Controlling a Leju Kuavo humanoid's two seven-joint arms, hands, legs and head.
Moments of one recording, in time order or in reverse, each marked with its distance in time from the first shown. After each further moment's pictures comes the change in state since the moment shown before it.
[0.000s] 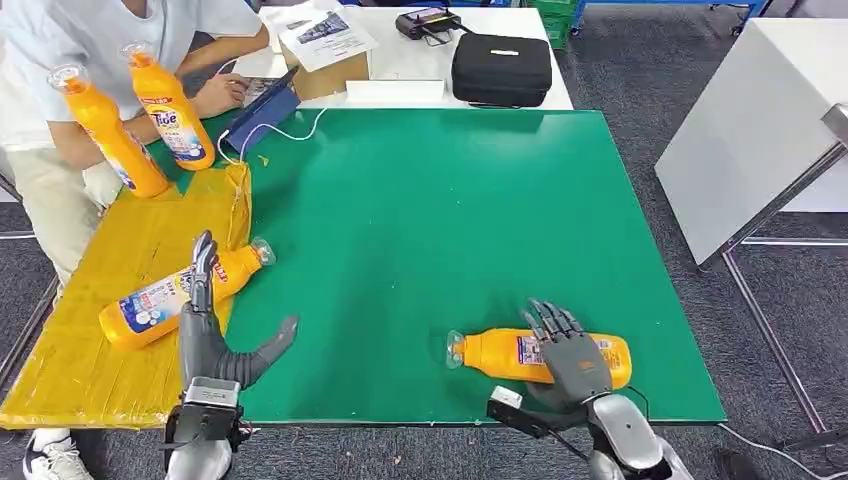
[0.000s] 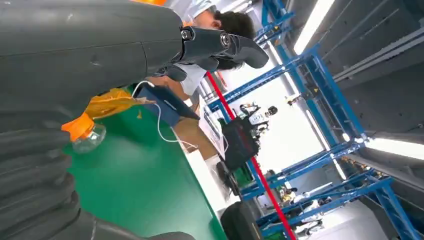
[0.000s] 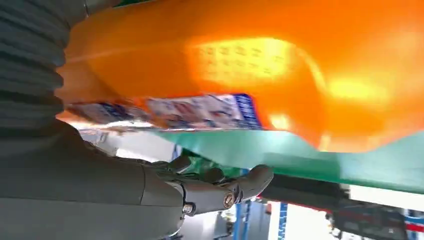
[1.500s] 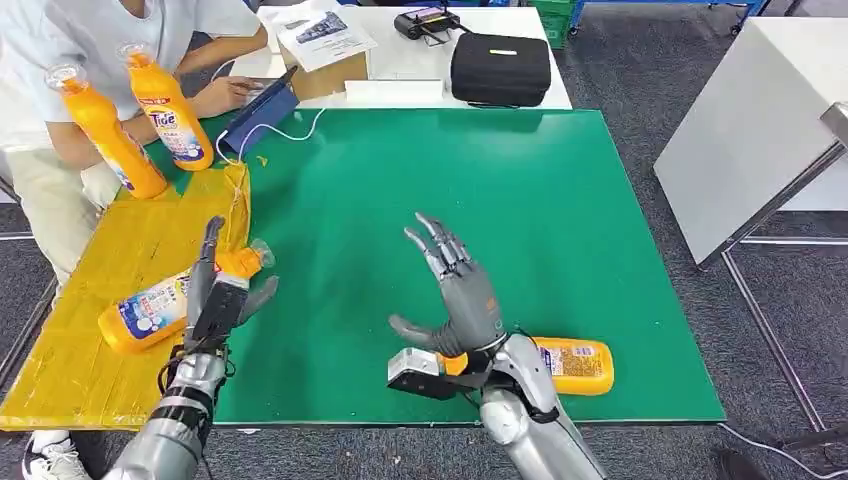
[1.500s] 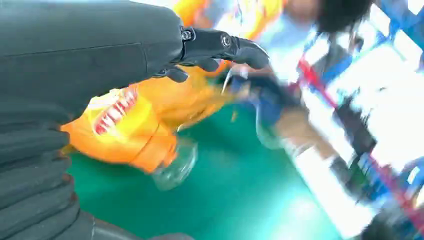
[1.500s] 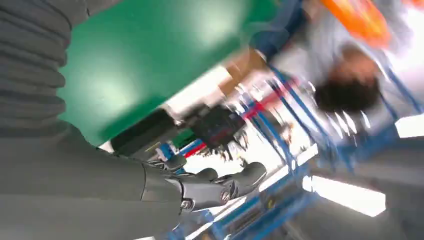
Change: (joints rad) left arm -0.381 0.027 0.310 0.703 -0.075 -0.016 -0.042; right arm -0.223 0.303 0.193 0.001 -0.416 -0.140 -0.339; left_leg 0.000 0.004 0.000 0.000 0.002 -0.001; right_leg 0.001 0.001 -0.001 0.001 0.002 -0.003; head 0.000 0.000
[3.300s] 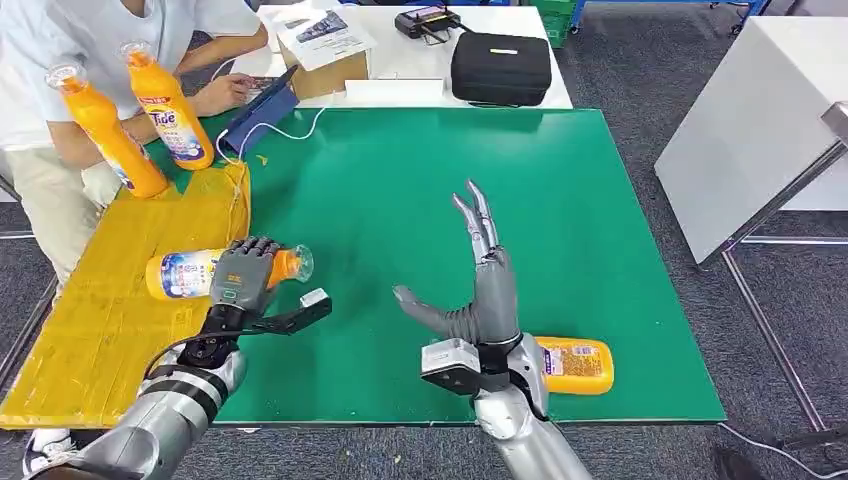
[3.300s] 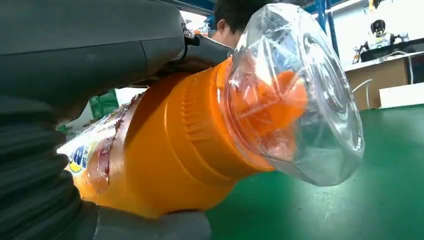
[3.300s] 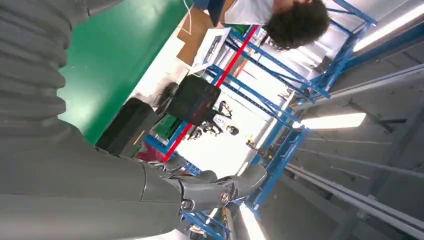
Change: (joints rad) left arm -0.252 0.080 -0.340 0.391 -1.004 0.255 0.687; right arm 0.004 0.102 -0.045 -0.086 -0.274 -0.143 -0.157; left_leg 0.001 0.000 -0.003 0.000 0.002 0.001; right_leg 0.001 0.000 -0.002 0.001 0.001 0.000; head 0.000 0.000
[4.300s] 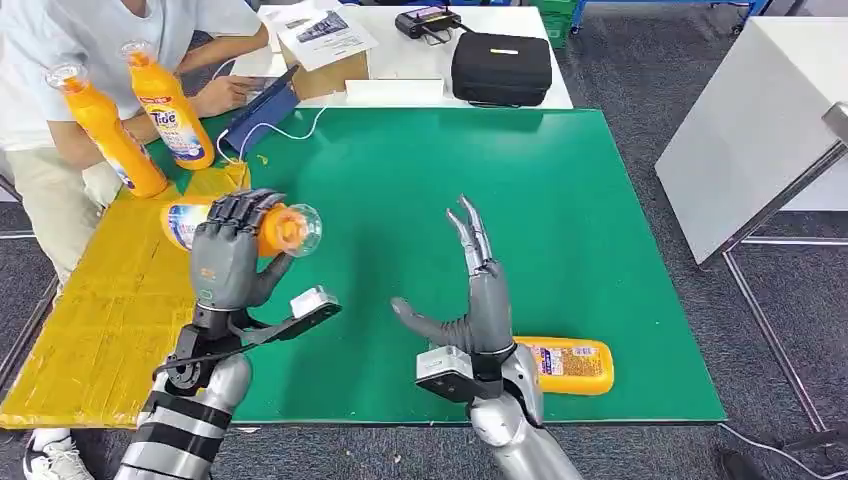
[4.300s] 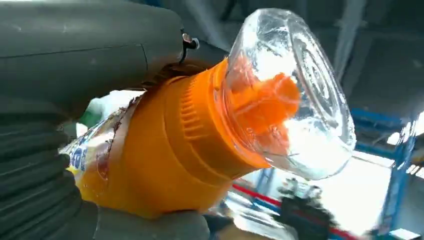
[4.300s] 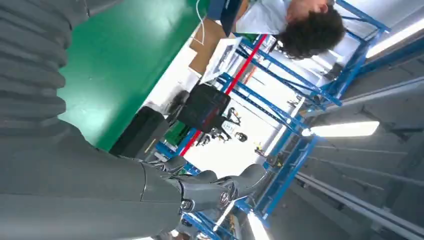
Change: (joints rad) left arm 0.278 -0.051 0.008 -0.788 0.080 0.016 -0.189; right arm 0.019 0.005 0.001 0.045 -0.006 -0.021 -0.021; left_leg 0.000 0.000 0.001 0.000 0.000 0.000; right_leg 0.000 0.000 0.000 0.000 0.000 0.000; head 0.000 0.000
